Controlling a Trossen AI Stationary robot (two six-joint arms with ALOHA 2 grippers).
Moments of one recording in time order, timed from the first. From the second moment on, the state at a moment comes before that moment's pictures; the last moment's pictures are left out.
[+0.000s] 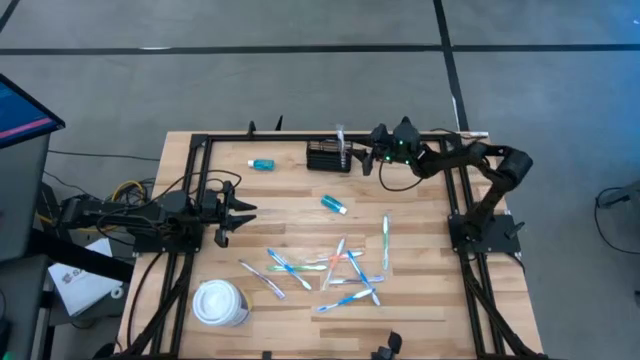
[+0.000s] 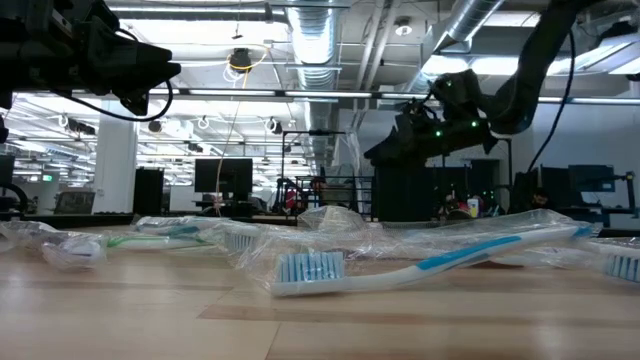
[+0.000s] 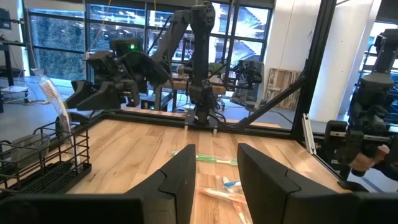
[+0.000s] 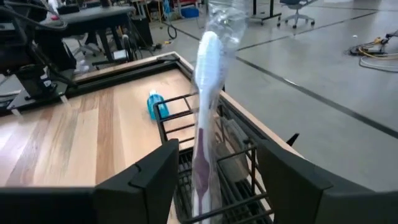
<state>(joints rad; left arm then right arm) -0.01 0.28 0.01 0.38 -0.06 -0.11 -0.71 1.69 0.64 0.84 -0.34 0.05</state>
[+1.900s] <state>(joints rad) -0.01 0.28 0.01 0.38 -0.06 -0.11 -0.54 1.21 0.64 -0.51 -0.34 0.04</state>
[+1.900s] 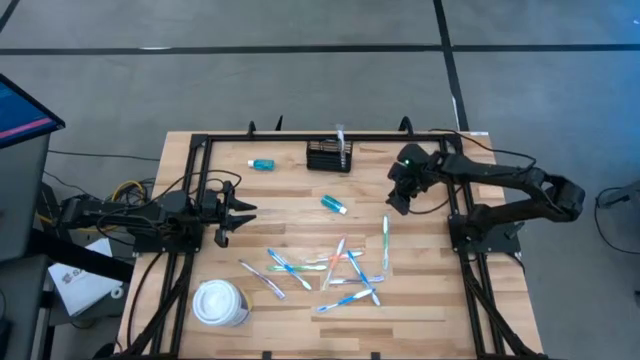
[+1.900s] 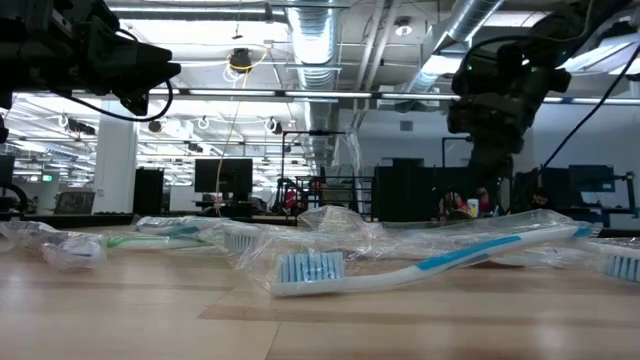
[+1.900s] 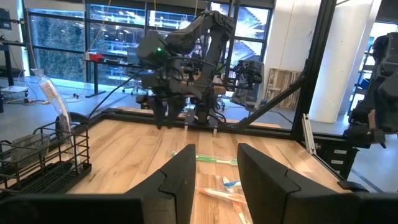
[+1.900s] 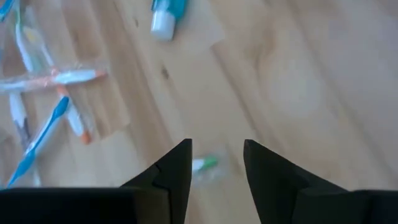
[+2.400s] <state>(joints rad) -0.01 0.28 0.01 0.38 -0.06 -0.11 -0.36 1.21 0.64 -0.65 -0.34 0.15</state>
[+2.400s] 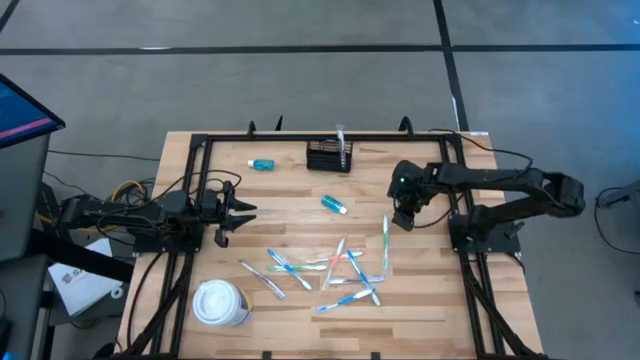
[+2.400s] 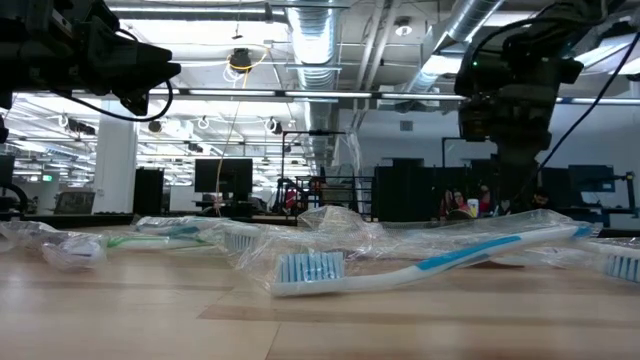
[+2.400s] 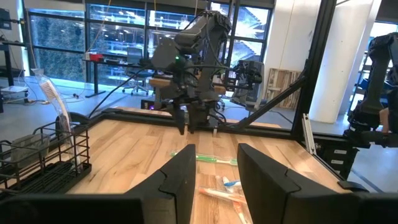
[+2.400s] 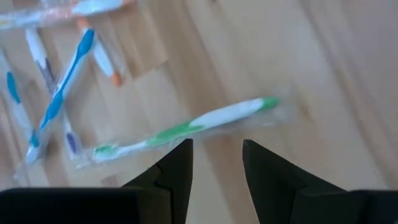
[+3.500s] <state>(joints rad) -0.01 0.28 0.01 0.38 -0.06 -0.11 0.01 1.22 0.64 -0.68 -0.25 0.41</state>
